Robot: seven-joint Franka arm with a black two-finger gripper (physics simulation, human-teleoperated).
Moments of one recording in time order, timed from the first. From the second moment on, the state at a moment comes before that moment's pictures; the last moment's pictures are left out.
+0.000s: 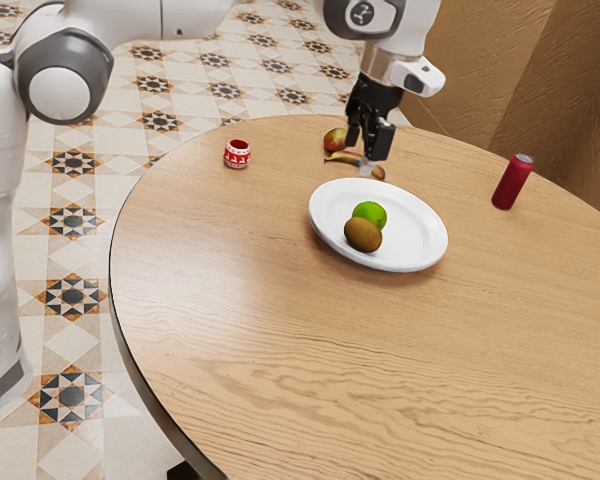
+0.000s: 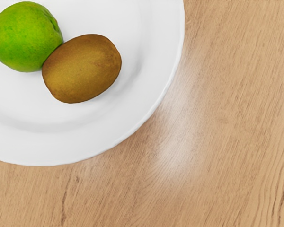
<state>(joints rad) 0.11 0.16 -0.12 -1.29 0.02 1.45 0.04</state>
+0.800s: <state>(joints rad) 0.10 0.30 -0.16 -1.15 0.08 1.53 0.57</state>
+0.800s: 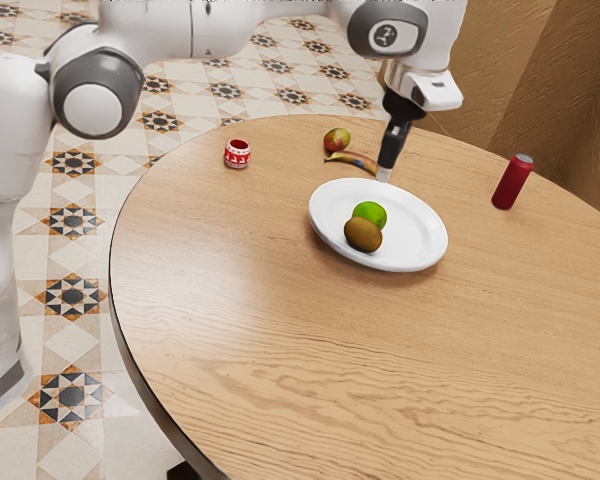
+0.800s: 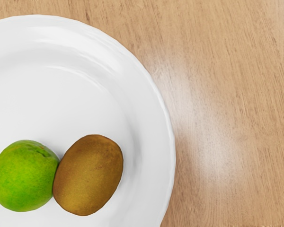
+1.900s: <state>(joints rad) 0.13 0.47 -0.11 -1.29 0.11 1.71 0.99</state>
